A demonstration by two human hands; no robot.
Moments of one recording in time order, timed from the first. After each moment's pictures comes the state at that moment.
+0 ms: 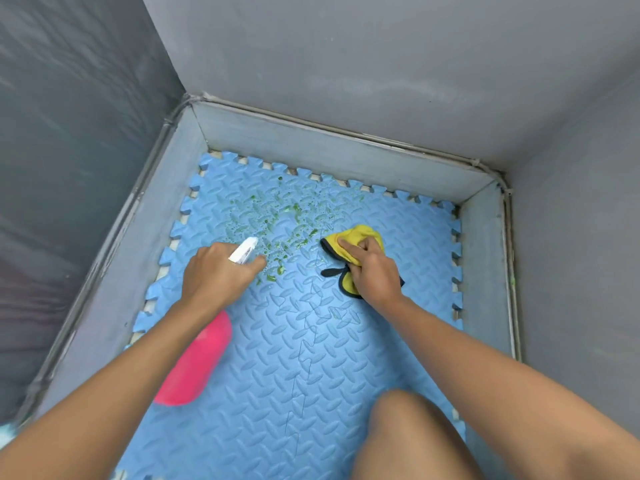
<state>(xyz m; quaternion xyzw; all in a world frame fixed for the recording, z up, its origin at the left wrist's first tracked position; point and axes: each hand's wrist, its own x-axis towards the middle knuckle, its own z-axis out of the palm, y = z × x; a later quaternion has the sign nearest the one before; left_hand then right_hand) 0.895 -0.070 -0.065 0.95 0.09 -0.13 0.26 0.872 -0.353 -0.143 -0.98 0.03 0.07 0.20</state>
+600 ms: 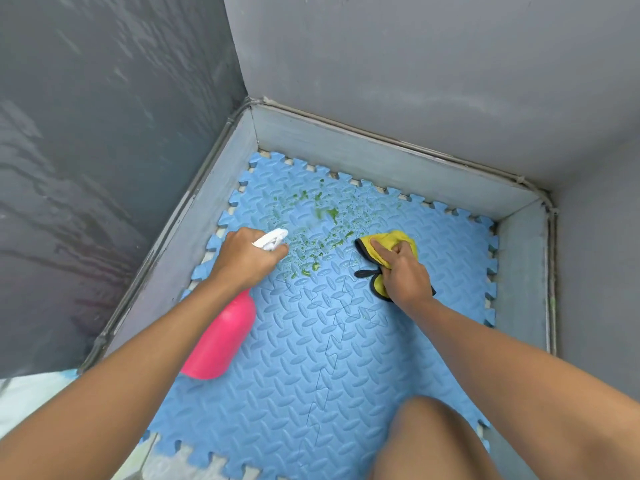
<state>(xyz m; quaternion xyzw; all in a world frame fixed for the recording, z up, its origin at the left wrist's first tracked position) 0.898 -0.043 -0.059 0.92 0.11 -0.14 0.34 0.879 -0.348 -0.144 -0.98 0.03 0.10 0.17</state>
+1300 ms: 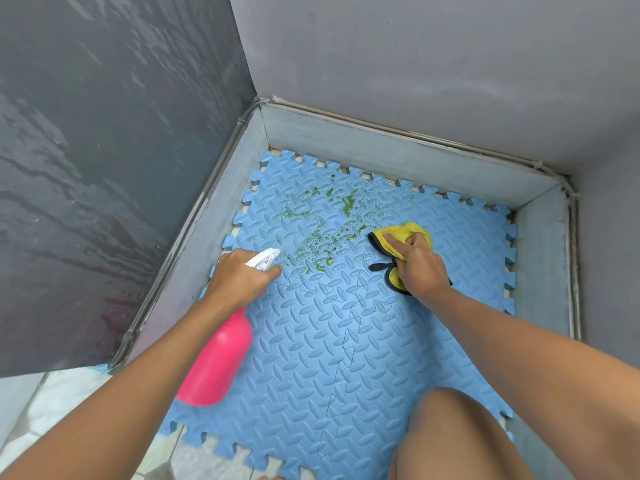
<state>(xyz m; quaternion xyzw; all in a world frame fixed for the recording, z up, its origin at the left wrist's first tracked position) 0.867 -0.006 -0.072 0.92 0.13 -0.18 0.31 0.883 -0.351 -0.149 -0.98 0.03 0.11 0.15</state>
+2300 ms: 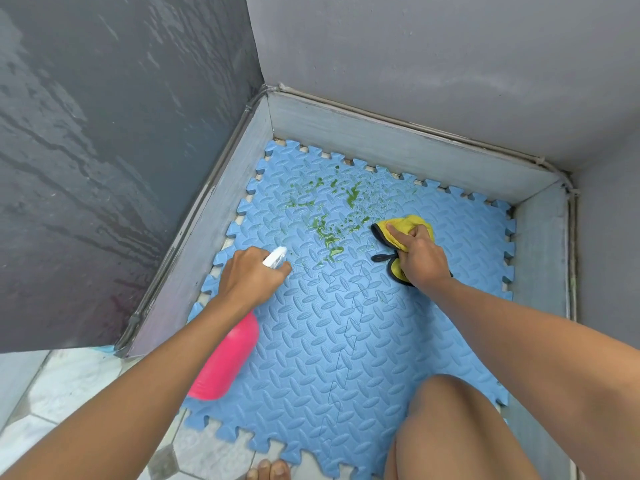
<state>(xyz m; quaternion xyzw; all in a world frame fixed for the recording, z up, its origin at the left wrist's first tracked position) 0.849 -0.022 -0.072 0.95 0.14 -0.17 0.25 0.884 -0.350 -0.143 -0.98 0.03 0.11 0.14</state>
